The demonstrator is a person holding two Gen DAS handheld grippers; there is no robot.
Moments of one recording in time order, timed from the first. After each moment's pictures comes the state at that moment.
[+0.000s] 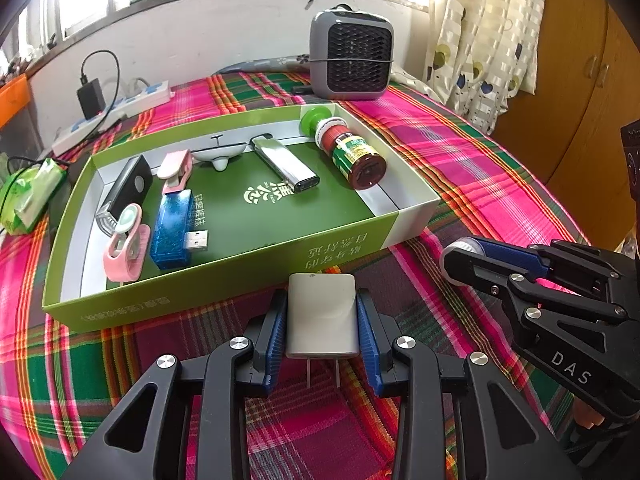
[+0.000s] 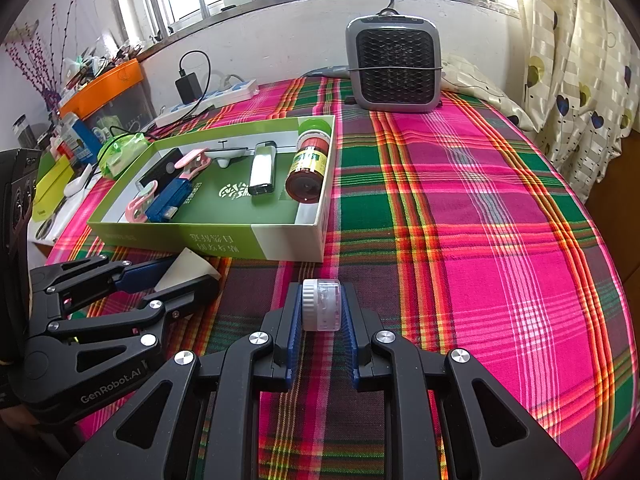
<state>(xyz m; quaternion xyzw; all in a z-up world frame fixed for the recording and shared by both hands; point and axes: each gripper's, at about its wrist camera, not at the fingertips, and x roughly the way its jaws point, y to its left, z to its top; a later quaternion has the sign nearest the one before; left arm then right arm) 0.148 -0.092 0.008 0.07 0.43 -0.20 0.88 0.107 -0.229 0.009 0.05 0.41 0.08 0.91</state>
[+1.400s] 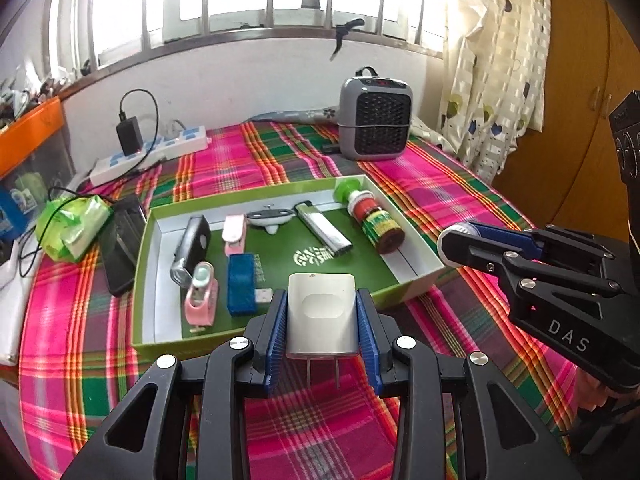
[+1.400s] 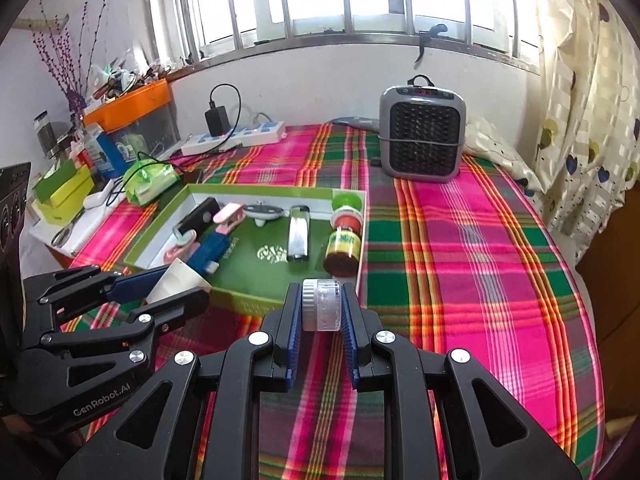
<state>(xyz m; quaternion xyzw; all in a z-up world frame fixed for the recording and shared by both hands) 0.141 -0.068 0.061 0.06 0.37 -0.17 0.91 0.116 -0.209 0.062 0.02 0.35 0.11 0.93</state>
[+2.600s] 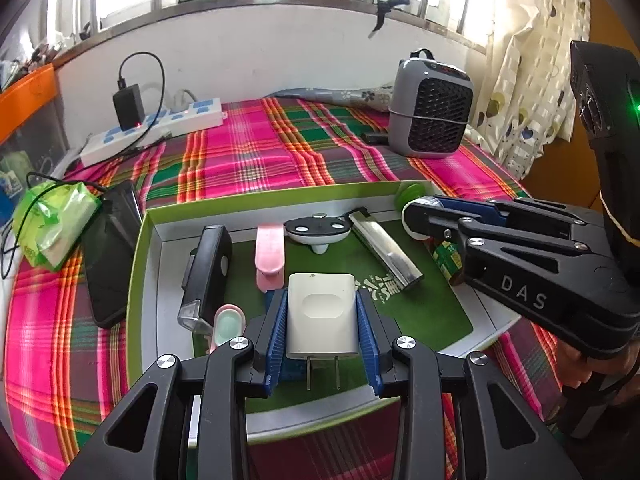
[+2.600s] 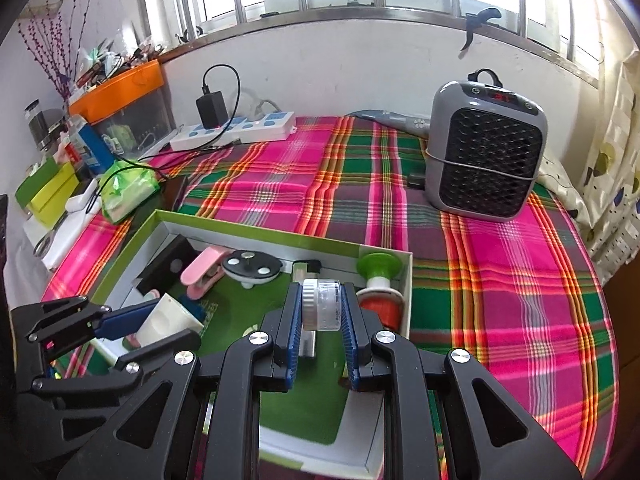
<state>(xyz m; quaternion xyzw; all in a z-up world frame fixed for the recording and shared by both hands) 0.220 -0.050 0.033 0.03 0.41 -0.15 0.90 0.220 -0.185 0.044 0.00 0.39 0.14 0.91</state>
